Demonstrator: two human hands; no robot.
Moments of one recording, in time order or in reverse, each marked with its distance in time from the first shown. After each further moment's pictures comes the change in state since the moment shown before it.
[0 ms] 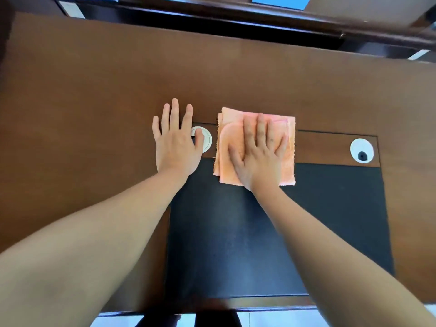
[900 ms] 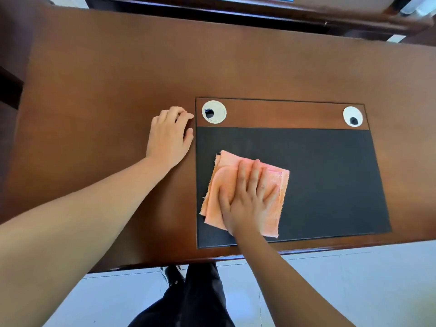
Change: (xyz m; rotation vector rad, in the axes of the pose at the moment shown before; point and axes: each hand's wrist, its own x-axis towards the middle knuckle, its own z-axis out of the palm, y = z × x) left_hand -0.058 -0.084 -0.040 -0.123 0.049 0.295; right_hand -0.208 -0.082 0.033 -0.031 -0.008 0.232
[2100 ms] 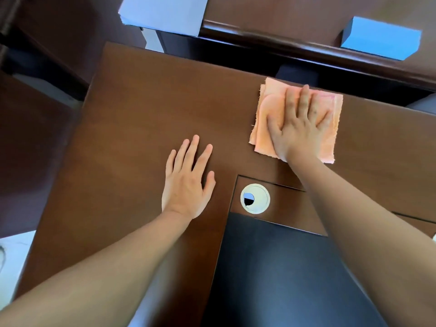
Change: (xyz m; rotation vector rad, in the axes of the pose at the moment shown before) left_hand 0.071 -0.054 0.026 0.155 -0.035 -0.315; right_hand 0.412 -0.107 -0.045 -0.003 -0.049 -0.308
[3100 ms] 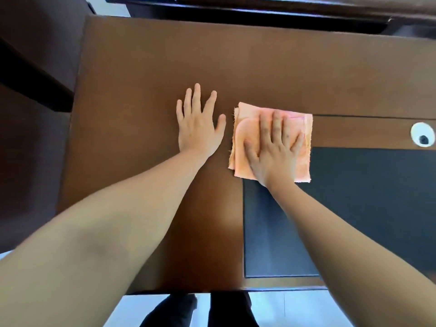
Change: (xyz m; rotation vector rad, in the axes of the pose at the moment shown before) left_hand -0.009 -0.005 -0.020 -0.118 -0.071 0.071; right_hand -0.245 -0.055 0.047 0.033 0.039 0.127
